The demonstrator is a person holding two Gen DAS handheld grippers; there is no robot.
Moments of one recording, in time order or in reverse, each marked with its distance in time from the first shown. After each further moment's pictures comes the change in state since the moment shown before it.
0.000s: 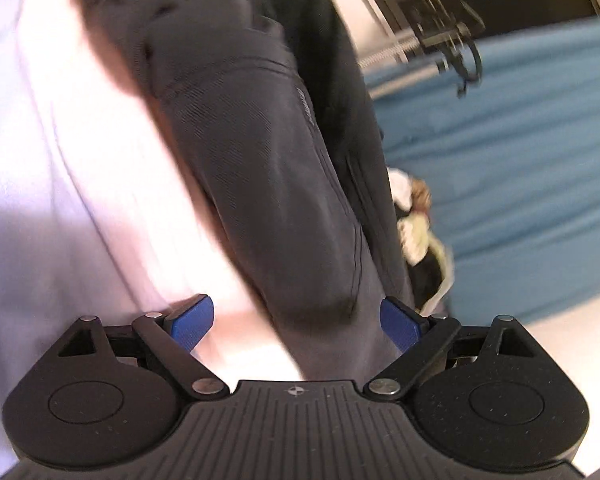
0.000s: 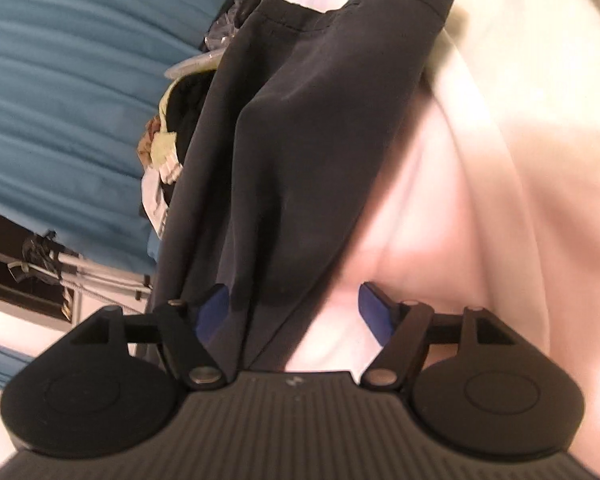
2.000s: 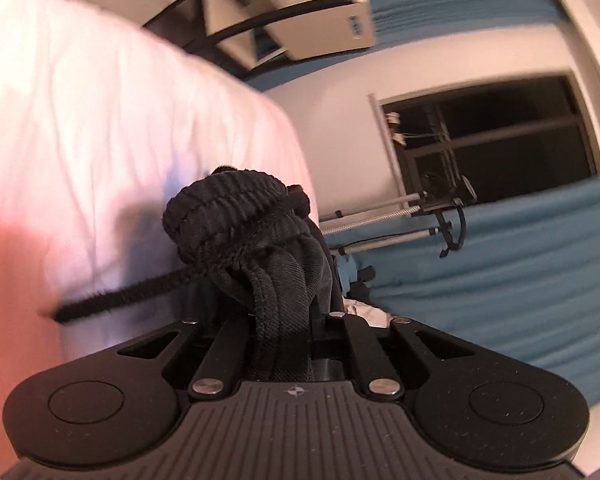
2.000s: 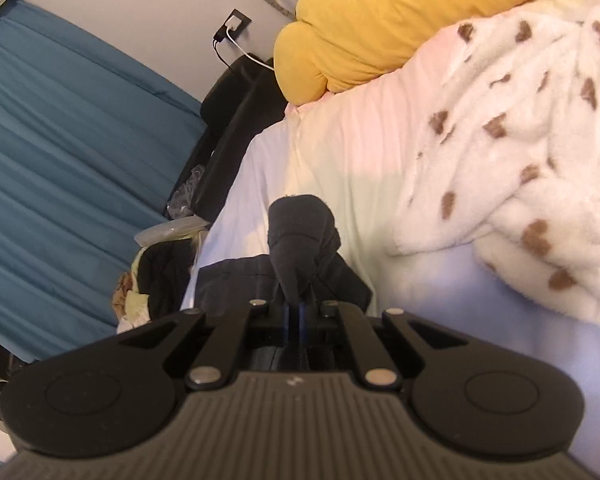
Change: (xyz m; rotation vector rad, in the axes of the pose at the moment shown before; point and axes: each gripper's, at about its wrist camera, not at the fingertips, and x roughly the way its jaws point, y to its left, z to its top) left arm -0.238 0.040 0.047 -0.230 -0.296 0.013; right arm -0.214 -0.041 0.025 0.069 -0.447 -0.135
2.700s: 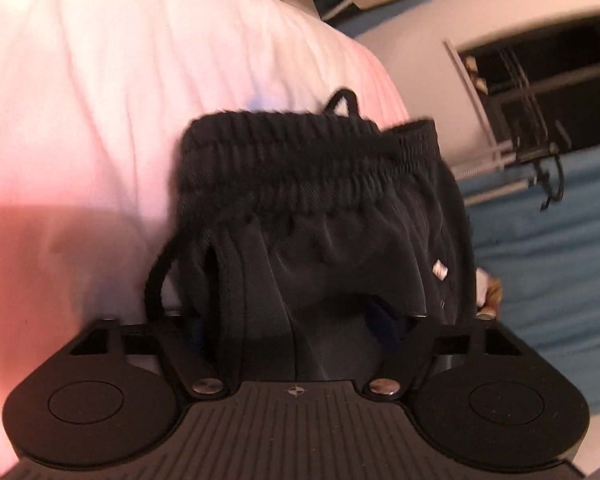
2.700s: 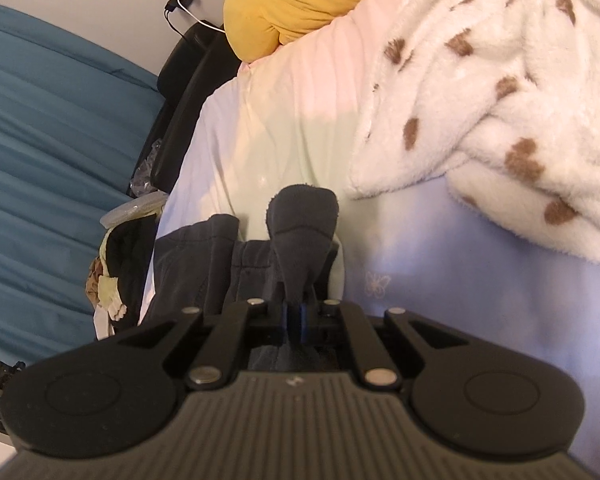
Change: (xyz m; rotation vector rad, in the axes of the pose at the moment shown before) left arm 0.065 0.052 -0.016 0.098 0.080 0.264; right arm 0.031 -0.024 -0.017 0.076 0.100 -0.098
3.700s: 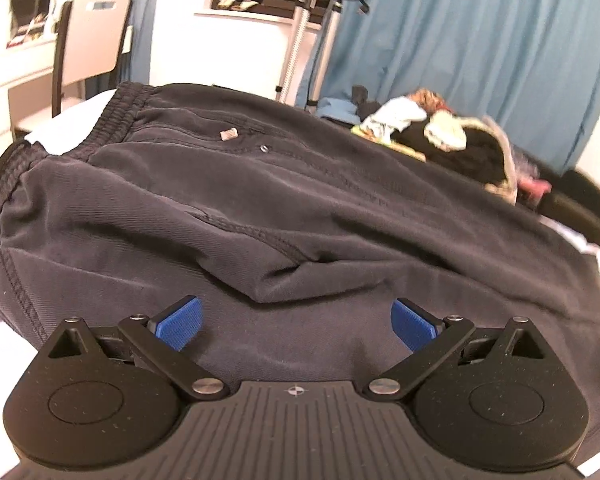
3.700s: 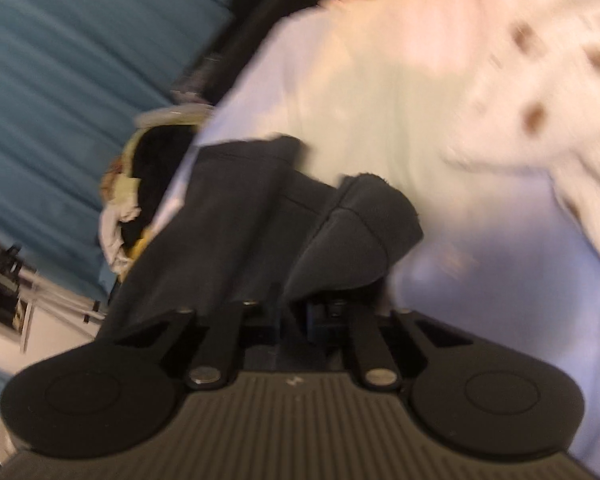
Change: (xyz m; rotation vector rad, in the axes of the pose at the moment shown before) left arm -0.022 -0.125 -0.195 0.943 -0.060 0.009; right arm 0.024 0.046 -0.019 -0.328 0.155 0.073
